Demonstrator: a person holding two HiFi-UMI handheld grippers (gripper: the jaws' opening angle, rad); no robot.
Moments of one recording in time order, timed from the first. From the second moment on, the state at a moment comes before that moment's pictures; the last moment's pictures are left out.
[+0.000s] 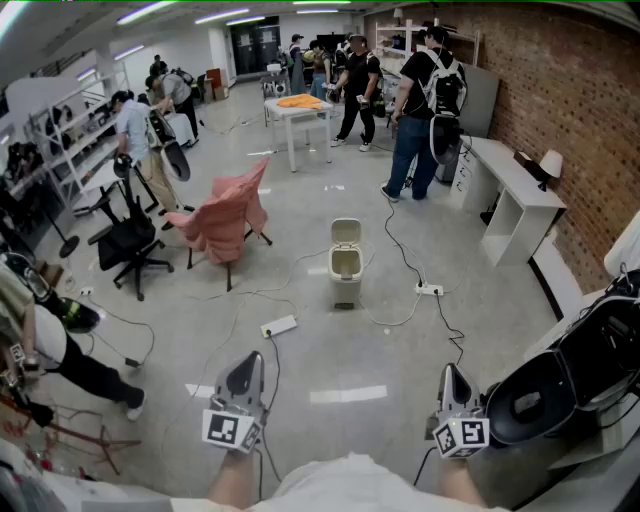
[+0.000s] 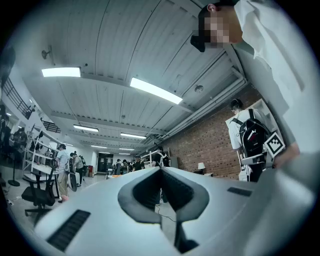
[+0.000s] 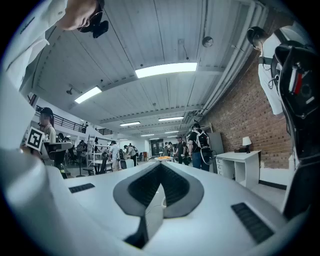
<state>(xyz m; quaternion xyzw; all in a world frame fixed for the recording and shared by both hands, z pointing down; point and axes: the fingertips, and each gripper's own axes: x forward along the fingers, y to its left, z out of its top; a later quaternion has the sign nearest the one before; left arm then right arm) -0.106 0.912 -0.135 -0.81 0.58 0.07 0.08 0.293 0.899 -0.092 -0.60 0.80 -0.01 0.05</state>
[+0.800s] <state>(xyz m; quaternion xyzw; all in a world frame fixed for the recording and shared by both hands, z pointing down) -0.141 0.908 -0.125 -0.81 0.58 0.08 0.06 0.257 0.895 -0.089 -0.59 0.80 -0.02 0.05</state>
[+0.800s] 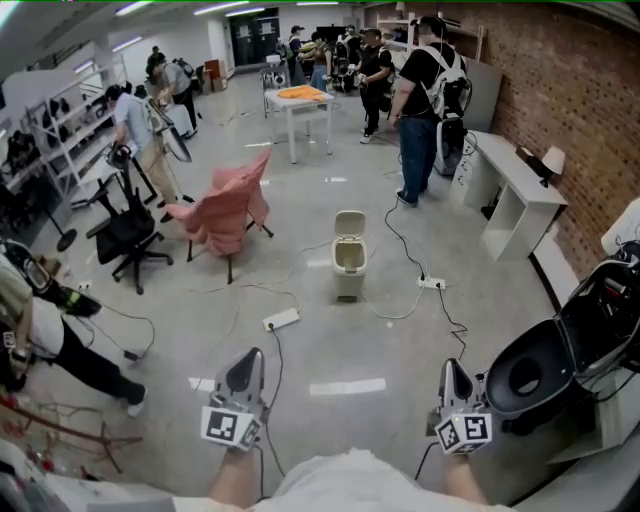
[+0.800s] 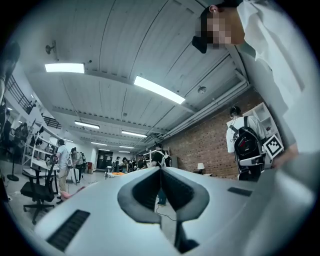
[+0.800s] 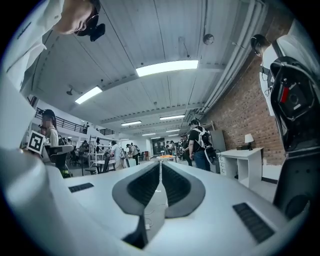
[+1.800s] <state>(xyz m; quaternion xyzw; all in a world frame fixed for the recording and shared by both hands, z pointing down) -0.179 0.857 -0.087 -0.82 0.57 0.05 0.03 0.199 0.847 -0.053 -0.56 0.82 -0.05 0.00</state>
